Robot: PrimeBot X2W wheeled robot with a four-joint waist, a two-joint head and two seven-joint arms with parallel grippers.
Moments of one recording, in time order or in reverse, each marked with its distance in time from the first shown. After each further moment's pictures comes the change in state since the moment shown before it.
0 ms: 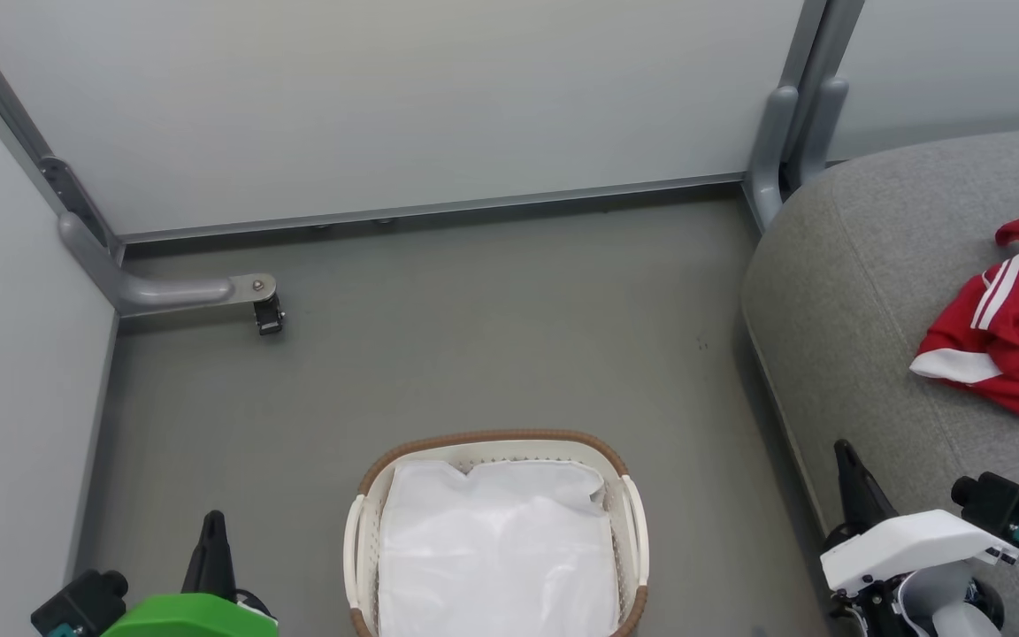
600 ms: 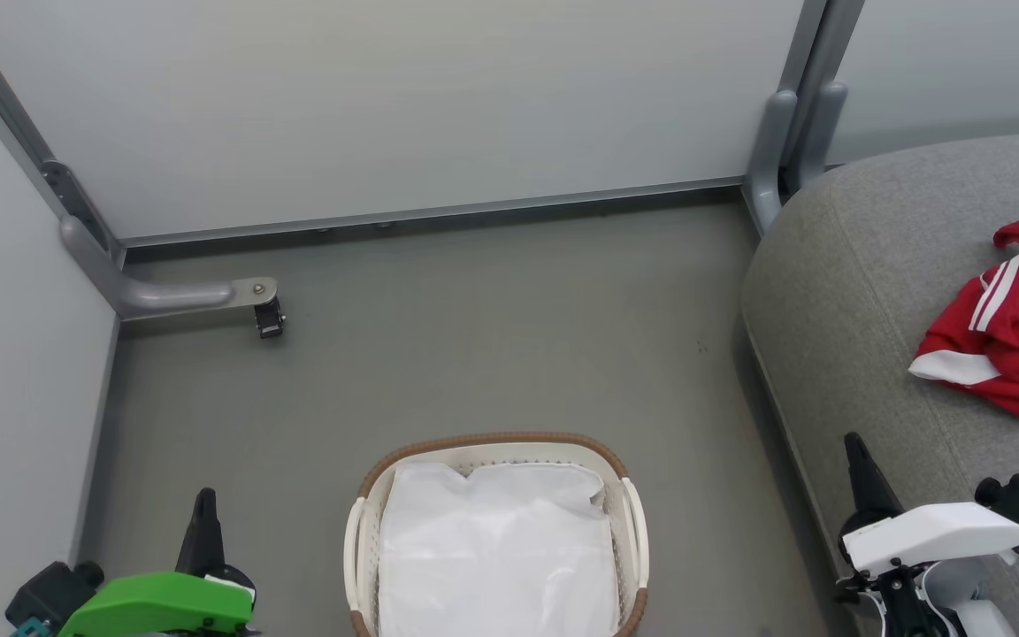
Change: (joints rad) left arm -0.028 0.000 0.024 -0.030 -0.226 -0.010 0.061; right arm -0.002 -0.001 -0.026 -0.031 0.235 0.000 0.062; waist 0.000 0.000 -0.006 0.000
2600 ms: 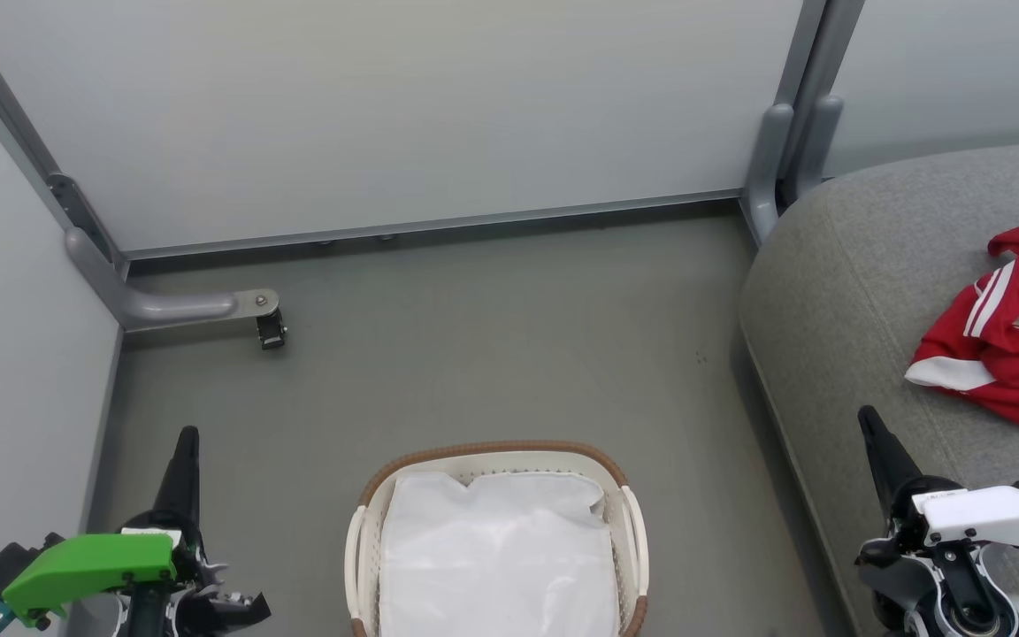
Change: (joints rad) left arm -0.066 0.001 0.061 -0.069 -0.534 -0.027 0.141; right arm -0.009 -0.003 -0.061 -0.070 0.553 0.000 0.141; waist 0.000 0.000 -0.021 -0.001
